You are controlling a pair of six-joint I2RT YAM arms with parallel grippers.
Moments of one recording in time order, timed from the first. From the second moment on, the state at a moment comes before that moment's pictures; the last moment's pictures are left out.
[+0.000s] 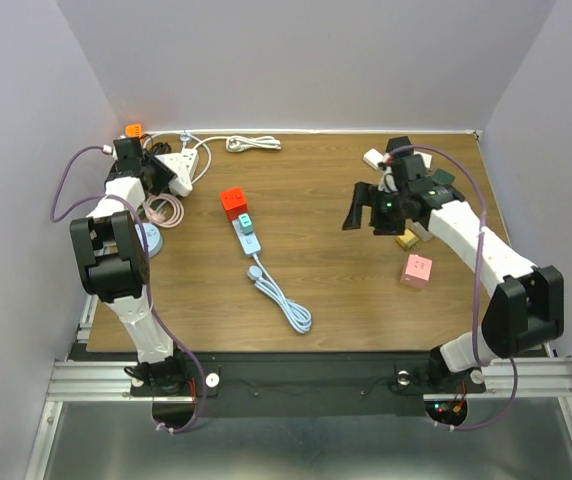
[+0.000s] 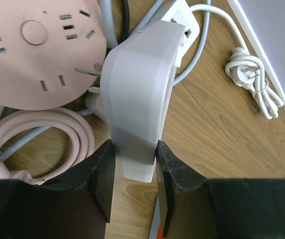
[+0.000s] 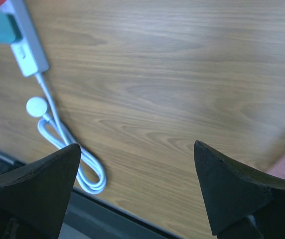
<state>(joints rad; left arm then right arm) 0.18 1.89 1.39 -0.20 0.12 -0.70 0.27 1.45 1.20 -0.67 -0.30 0.42</state>
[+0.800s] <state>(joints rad) 0.23 1.55 1.26 -0.34 0.18 -0.66 0.81 1.99 1.66 -0.62 -0.12 0.30</state>
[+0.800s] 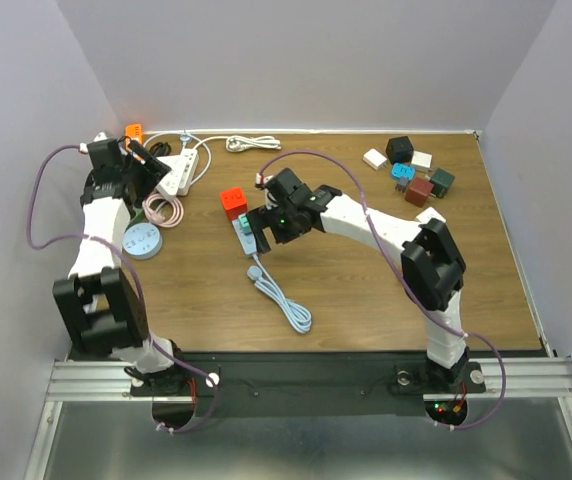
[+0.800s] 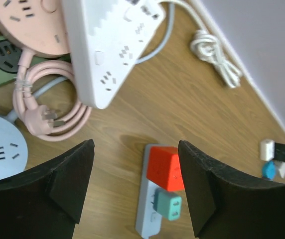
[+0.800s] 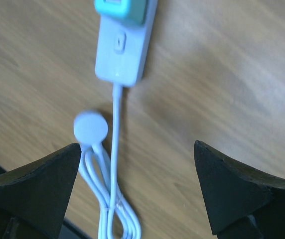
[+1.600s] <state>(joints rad) 0.23 1.13 0.93 -0.43 0.32 -0.65 0.90 2.39 2.02 -0.57 0.14 0.30</state>
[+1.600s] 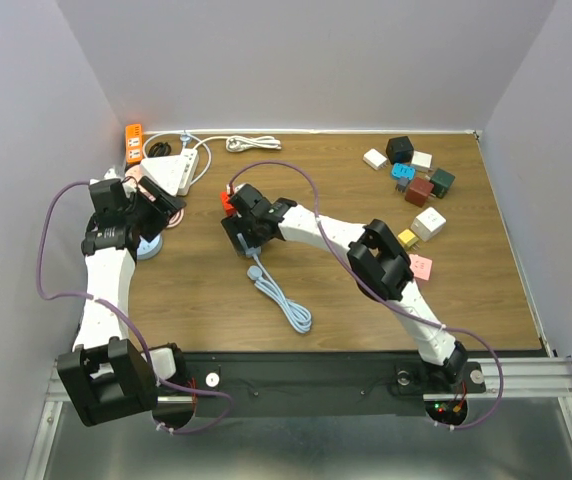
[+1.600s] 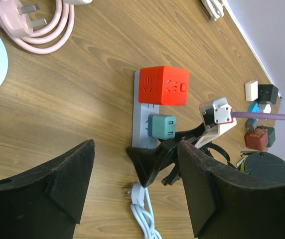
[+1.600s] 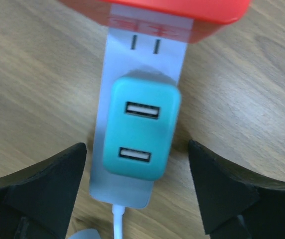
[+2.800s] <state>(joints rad) -0.39 1.33 0.61 0.03 0.42 -0.83 0.91 1.74 1.08 -0.43 0.16 0.72</state>
